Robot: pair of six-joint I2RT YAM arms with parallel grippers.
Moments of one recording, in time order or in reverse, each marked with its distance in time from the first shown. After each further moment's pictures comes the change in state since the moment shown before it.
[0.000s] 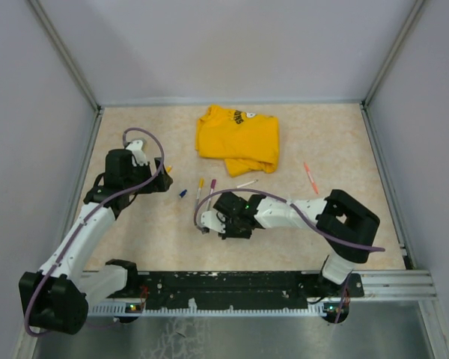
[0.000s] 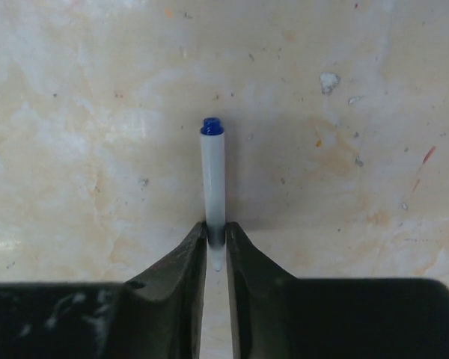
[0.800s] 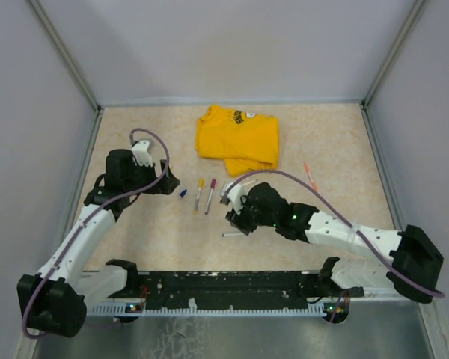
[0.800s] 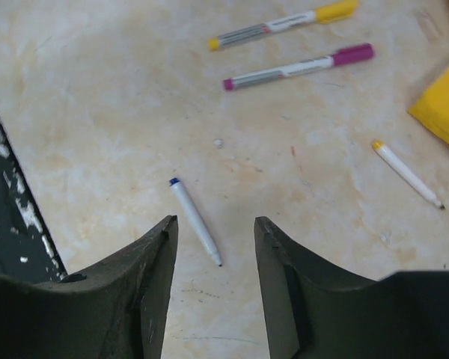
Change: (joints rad) left arm -0.017 -0.014 -0.005 0.028 0.131 0.056; right arm -0.024 -0.452 -0.209 0.298 -0.036 0.304
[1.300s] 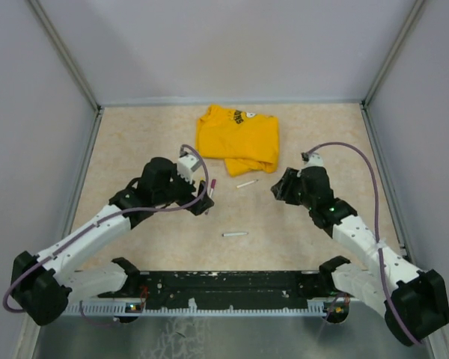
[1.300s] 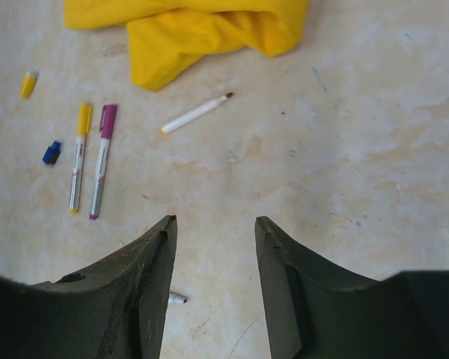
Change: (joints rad) left arm -0.425 0.031 0.016 0.062 -0.014 0.049; right arm -0.542 -0.243 -0.135 0.013 0.109 0.787
